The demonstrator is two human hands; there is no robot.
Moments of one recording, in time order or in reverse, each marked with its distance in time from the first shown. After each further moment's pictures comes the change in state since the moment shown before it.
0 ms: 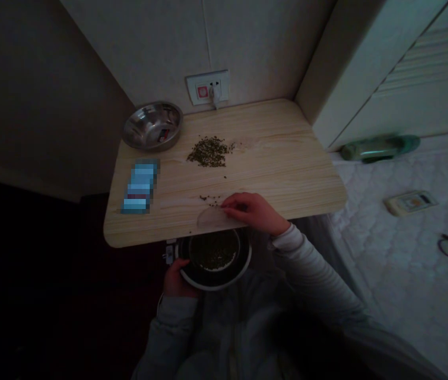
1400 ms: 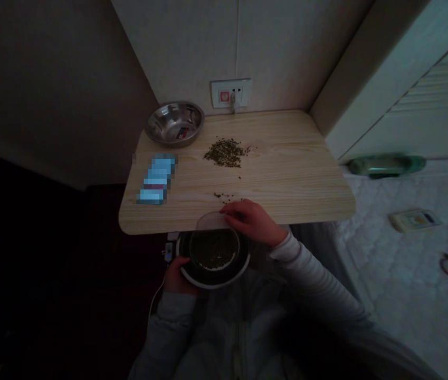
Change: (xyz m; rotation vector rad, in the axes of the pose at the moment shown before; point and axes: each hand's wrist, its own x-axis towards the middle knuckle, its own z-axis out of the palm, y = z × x) left_hand -0.006 0.008 -0.016 -0.052 -0.034 0.011; right_hand 0.003 -0.017 0.027 -0.301 -0.030 -0.116
